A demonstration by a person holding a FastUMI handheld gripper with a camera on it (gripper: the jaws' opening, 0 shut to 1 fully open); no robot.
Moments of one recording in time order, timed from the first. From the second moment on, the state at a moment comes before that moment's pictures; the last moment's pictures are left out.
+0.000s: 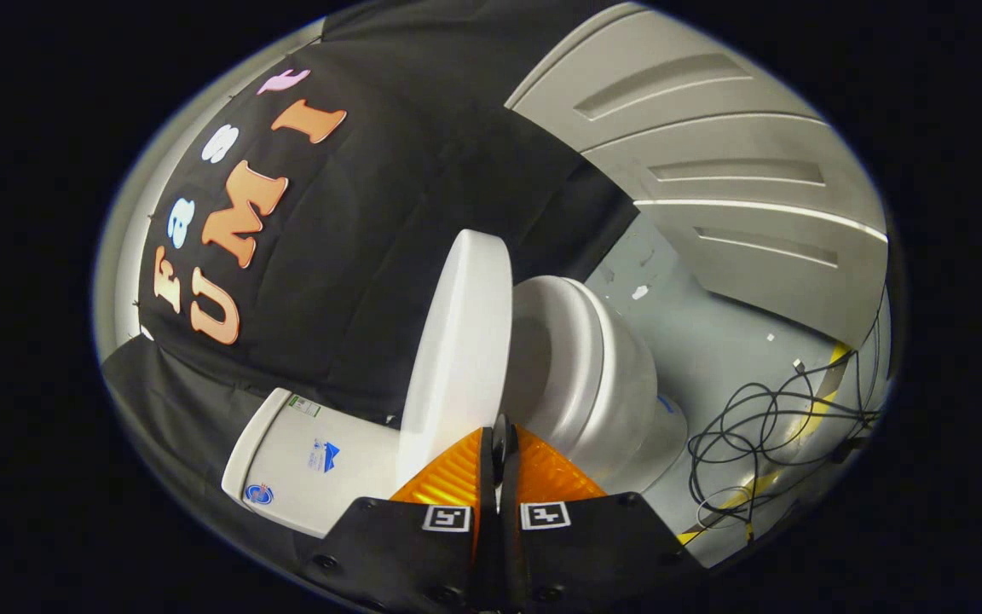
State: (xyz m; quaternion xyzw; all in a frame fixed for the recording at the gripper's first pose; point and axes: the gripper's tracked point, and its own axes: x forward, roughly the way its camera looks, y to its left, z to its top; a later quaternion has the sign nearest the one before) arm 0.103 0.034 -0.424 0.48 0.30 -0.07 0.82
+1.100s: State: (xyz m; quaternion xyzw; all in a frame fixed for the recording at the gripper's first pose) arm 0.149 0.087 -0.289 0.32 0.28 -0.05 0.91
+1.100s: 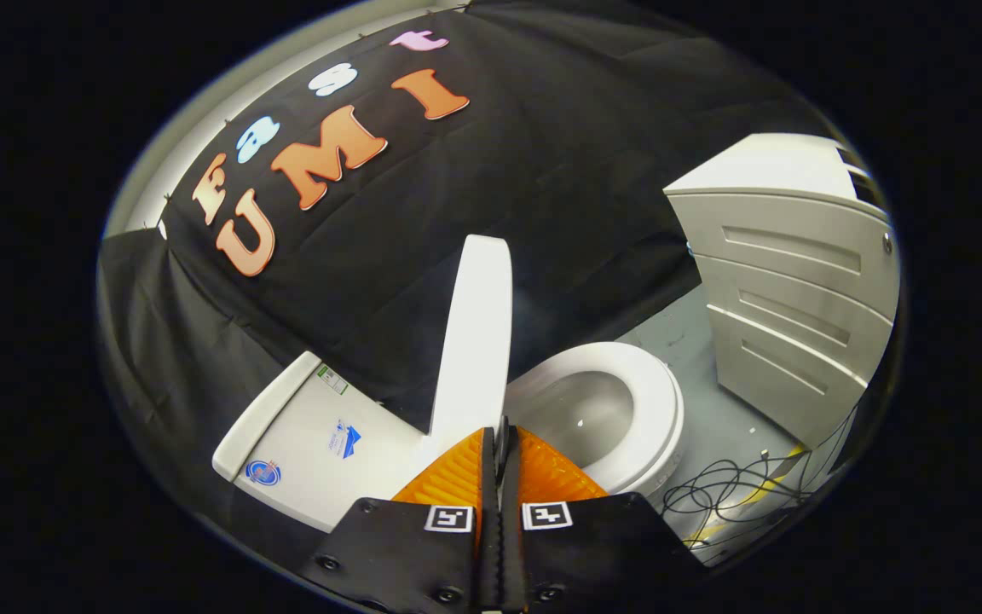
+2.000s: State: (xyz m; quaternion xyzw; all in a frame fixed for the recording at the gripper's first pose) arm 0.173 0.180 -0.201 0.22 0.24 0.00 0.94
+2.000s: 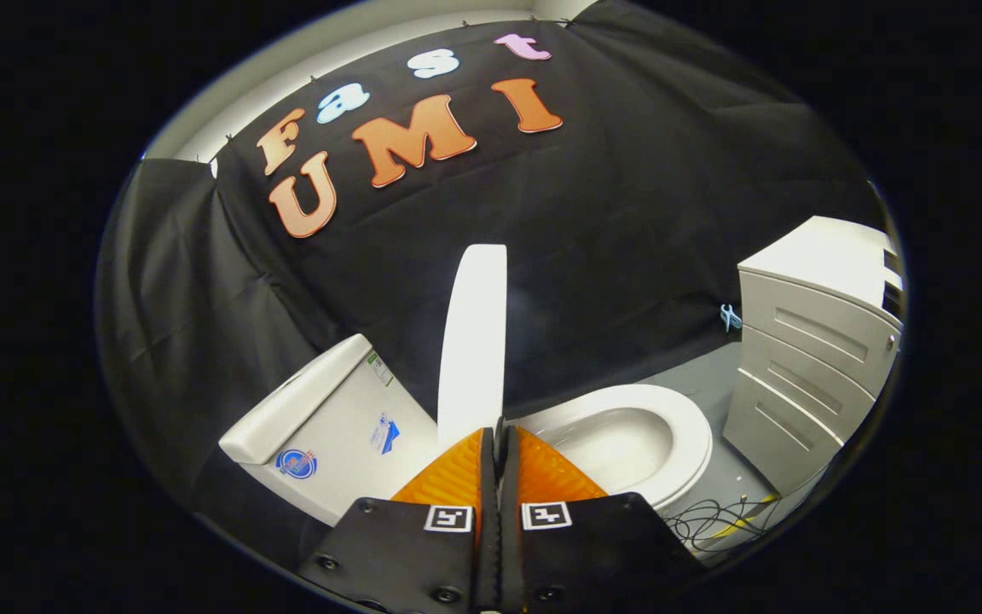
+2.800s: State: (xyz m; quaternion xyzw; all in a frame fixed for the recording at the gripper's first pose) arm 0.186 0.294 -0.161 0.11 0.23 0.06 0.97
